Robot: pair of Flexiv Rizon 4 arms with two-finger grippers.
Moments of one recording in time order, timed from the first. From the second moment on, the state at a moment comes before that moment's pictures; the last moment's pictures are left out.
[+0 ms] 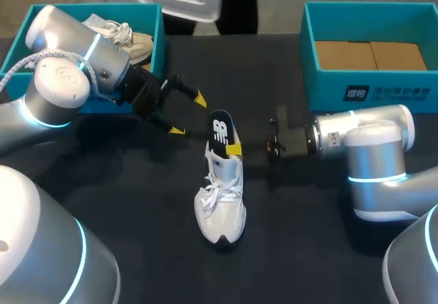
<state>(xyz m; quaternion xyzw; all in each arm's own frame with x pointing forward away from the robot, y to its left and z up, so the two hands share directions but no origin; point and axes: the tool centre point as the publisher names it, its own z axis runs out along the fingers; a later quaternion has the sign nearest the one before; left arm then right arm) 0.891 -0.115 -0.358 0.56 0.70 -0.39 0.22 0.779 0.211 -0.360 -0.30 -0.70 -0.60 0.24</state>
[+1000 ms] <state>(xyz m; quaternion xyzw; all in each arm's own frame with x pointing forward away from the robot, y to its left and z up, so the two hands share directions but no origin) 0.891 -0.115 -0.358 0.56 0.70 -0.39 0.22 0.802 0.213 -0.332 -0.27 -0.71 -0.61 0.22</state>
